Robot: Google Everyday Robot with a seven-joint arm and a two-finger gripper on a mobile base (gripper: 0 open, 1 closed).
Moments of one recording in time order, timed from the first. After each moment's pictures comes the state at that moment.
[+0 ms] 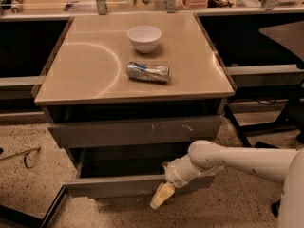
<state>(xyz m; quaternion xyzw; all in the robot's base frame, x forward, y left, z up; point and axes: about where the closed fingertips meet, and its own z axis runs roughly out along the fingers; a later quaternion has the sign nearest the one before) 0.475 -0.024 0.436 -0.55 0.76 0.28 0.19</state>
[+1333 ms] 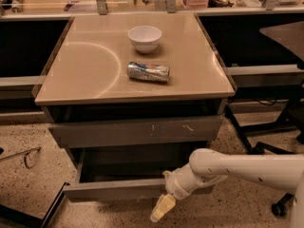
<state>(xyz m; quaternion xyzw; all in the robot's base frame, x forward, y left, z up) 0.429 -0.026 0.437 -0.54 0.77 0.30 0.16</state>
